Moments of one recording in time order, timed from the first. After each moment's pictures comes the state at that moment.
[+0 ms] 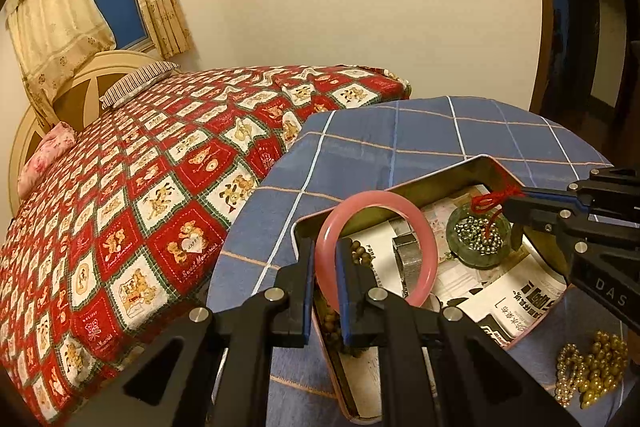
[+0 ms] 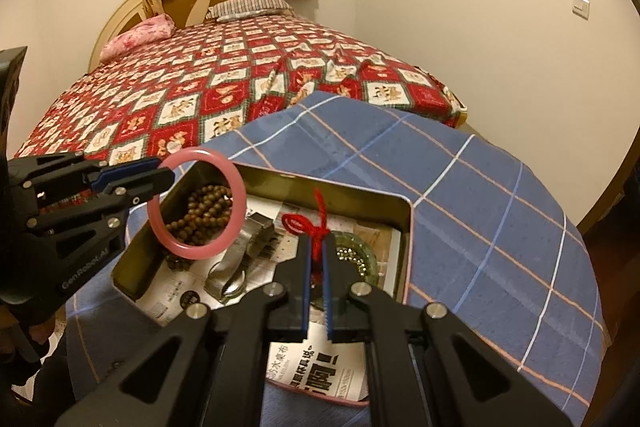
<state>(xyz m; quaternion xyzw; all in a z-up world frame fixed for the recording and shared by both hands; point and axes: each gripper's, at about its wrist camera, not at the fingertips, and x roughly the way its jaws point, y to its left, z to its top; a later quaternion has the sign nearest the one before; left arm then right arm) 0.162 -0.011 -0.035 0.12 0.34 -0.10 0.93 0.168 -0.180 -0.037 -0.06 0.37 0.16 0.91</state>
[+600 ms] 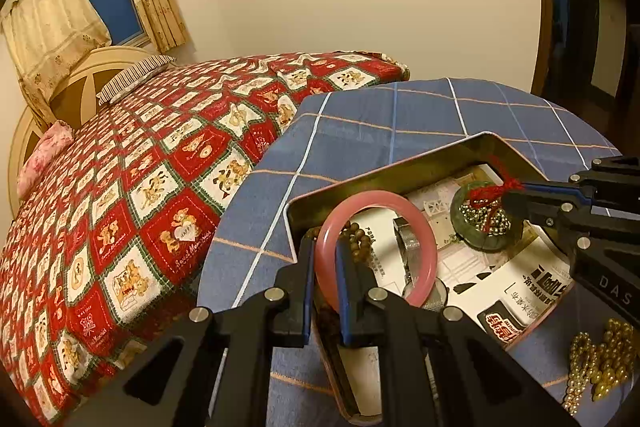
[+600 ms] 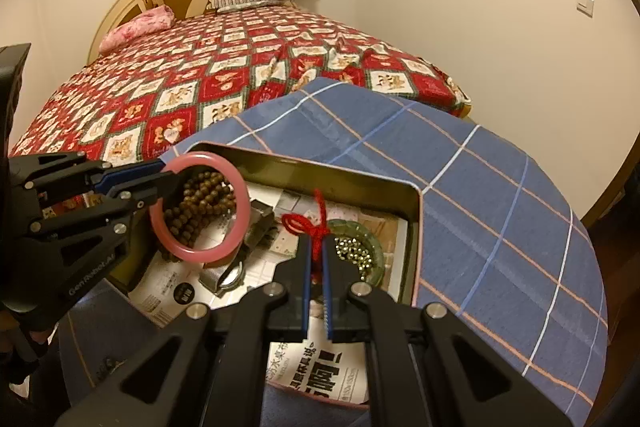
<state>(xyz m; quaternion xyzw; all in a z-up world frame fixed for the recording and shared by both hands) 0.164 -0.012 -0.052 0.13 0.36 -0.10 0.92 0.172 -0.176 -0.050 -0.06 0.38 0.16 0.91</state>
